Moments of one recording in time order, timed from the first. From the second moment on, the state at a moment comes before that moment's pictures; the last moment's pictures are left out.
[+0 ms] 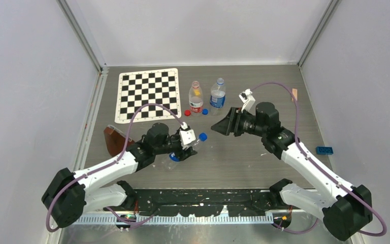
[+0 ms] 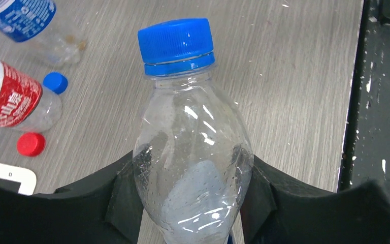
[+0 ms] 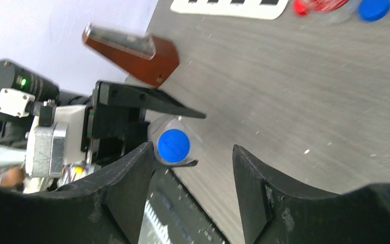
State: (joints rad) left arm -0.76 1.09 0.54 0.12 0.42 0.32; right arm 0.50 0.98 0.74 -0.09 -0.44 0.65
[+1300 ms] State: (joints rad) left arm -0.84 1.12 0.53 0.10 0.40 0.42; right arm 0.54 1.21 0.73 -0.07 -0.80 0.57
